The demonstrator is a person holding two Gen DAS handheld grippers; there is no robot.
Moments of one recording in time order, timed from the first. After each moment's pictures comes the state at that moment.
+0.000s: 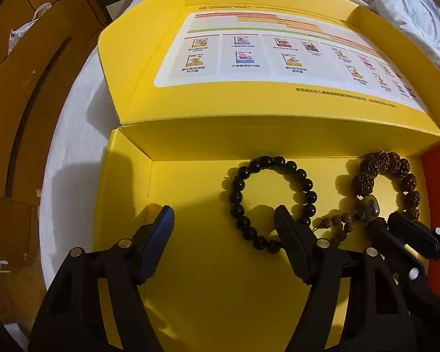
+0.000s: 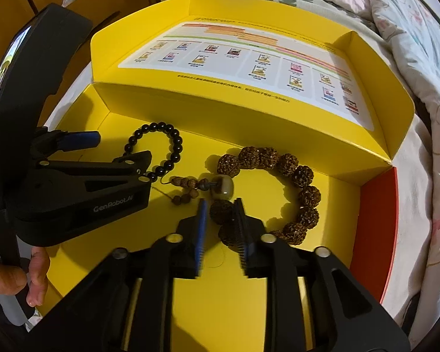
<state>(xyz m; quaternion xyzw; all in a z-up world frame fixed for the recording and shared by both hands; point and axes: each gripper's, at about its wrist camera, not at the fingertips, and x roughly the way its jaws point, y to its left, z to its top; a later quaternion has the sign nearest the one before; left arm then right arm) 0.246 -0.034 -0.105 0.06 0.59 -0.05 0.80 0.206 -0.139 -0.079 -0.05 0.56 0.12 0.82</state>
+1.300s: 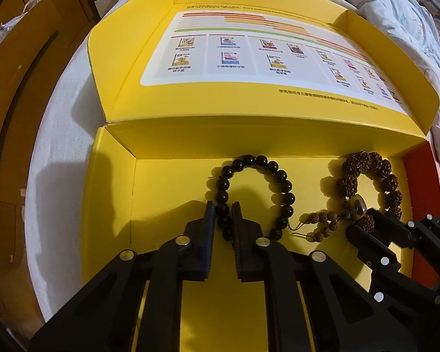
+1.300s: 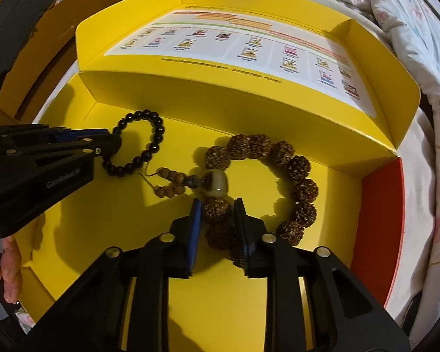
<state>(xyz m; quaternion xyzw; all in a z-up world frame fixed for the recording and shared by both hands) 0.247 -0.028 -0.104 0.03 0.60 -0.09 0.80 0.209 -0.145 -0.096 -0.06 0.57 0.11 0.81</state>
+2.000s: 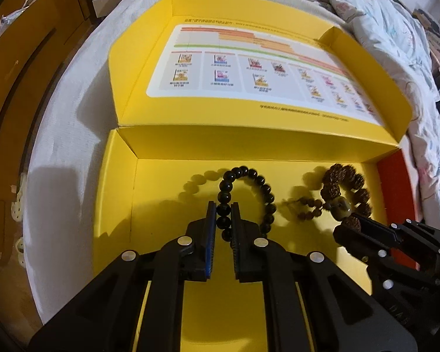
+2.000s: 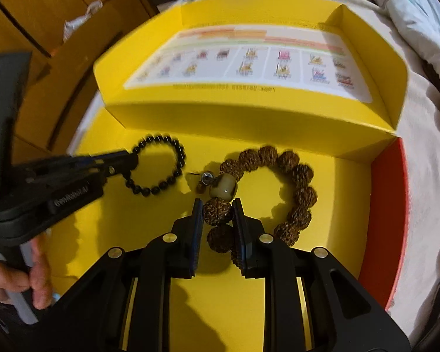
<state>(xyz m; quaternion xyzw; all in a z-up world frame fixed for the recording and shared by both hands) 0.235 -0.010 -0.071 -0.01 0.59 -0.11 0.80 0.203 -0.170 -0.067 0.07 0.57 0.15 0.81</state>
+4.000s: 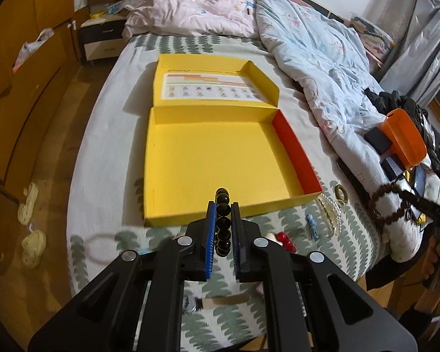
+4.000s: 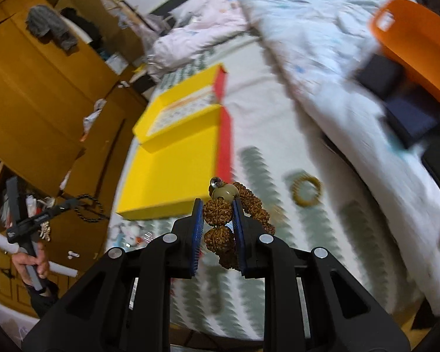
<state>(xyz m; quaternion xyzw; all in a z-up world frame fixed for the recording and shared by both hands) 0.006 0.033 0.077 -0.02 0.49 -0.18 0.85 -0.127 -0.387 0.086 0.25 0.44 0.06 0.86</state>
